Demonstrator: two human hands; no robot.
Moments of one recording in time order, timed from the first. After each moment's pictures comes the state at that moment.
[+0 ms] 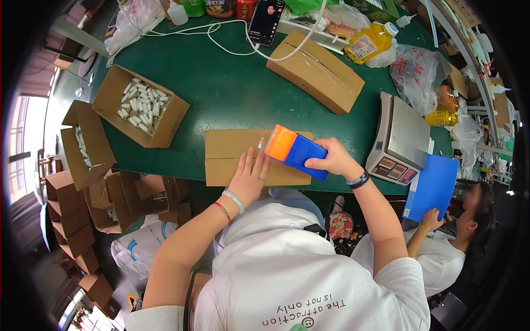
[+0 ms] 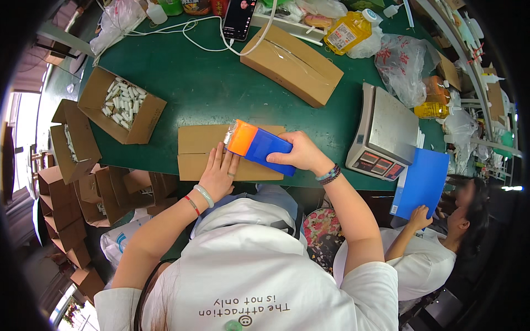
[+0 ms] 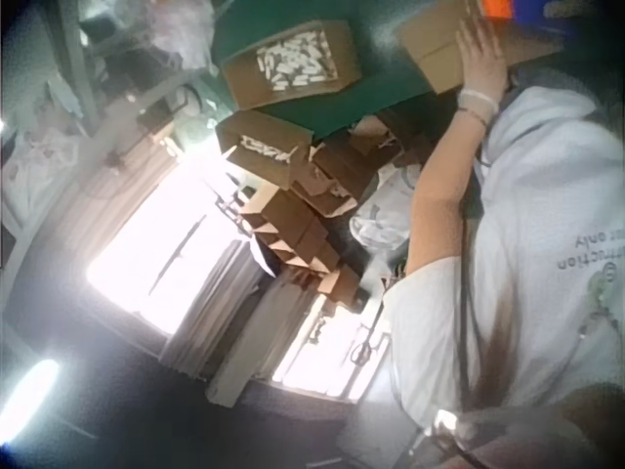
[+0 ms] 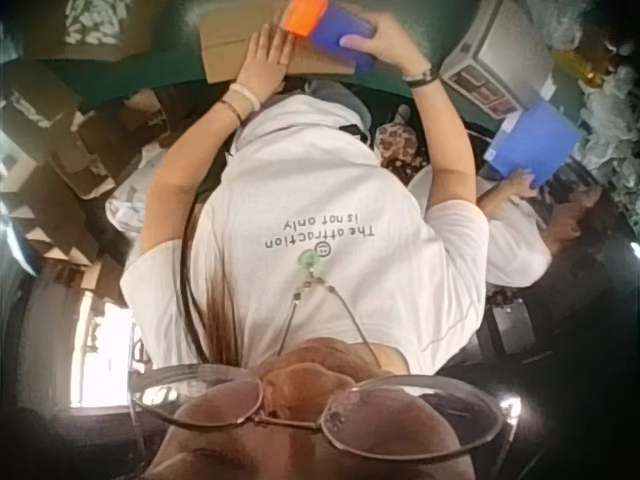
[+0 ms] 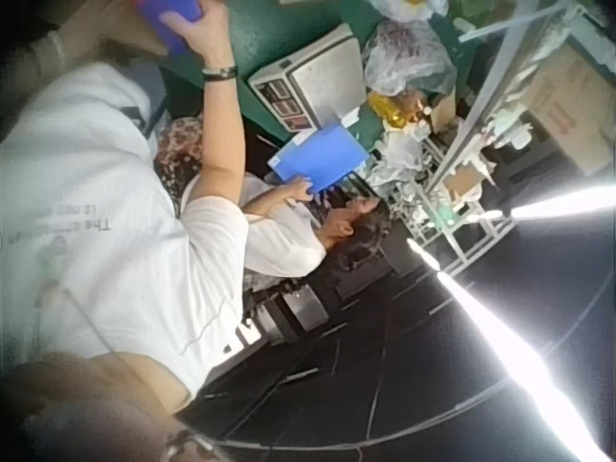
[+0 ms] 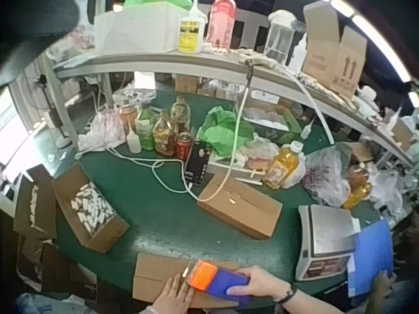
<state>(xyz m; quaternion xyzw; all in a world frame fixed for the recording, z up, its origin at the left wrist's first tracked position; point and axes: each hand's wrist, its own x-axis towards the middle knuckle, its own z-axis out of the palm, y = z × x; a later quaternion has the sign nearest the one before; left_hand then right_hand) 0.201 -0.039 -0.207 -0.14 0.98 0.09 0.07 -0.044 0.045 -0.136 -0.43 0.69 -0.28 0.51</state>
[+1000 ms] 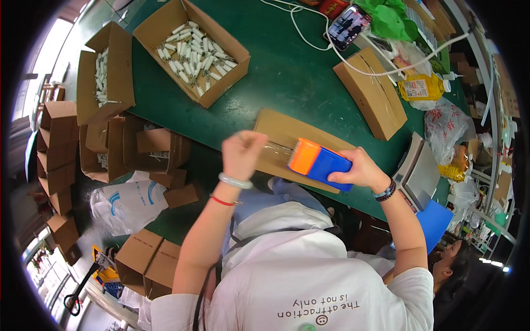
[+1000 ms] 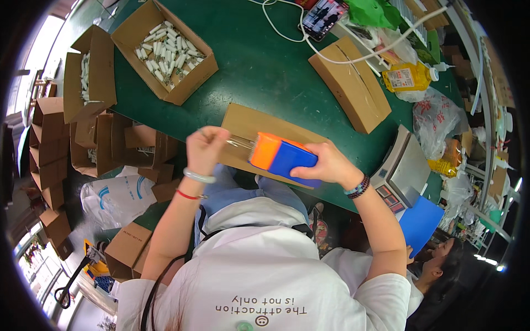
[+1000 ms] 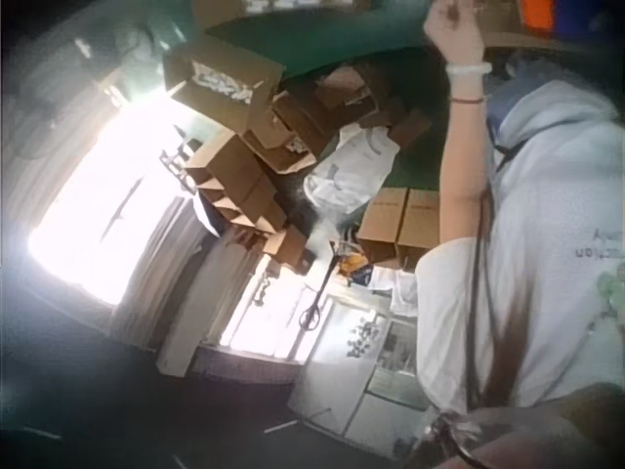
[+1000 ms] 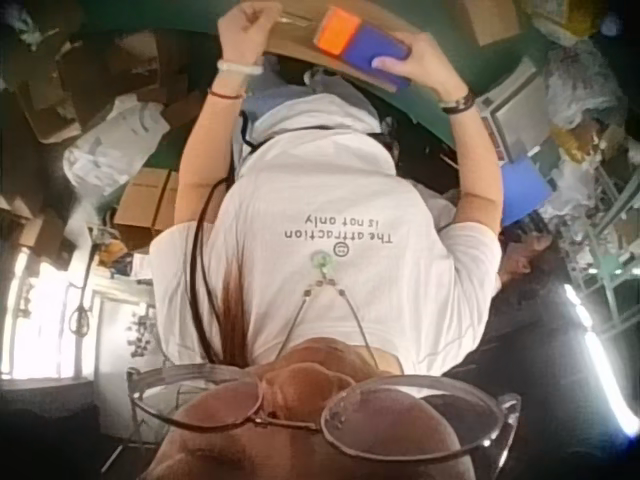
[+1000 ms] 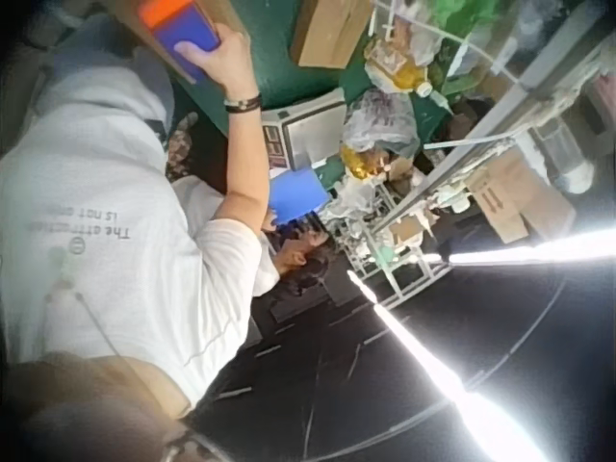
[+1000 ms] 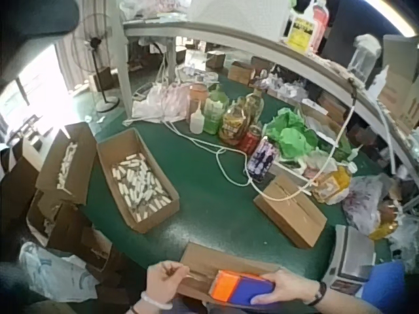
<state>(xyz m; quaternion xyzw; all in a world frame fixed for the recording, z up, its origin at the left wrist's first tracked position) 0.254 -0.091 -0.200 -0.51 0.44 0.64 -0.36 0.000 -0.022 -0.106 -0.58 0.64 -0.10 0.50</state>
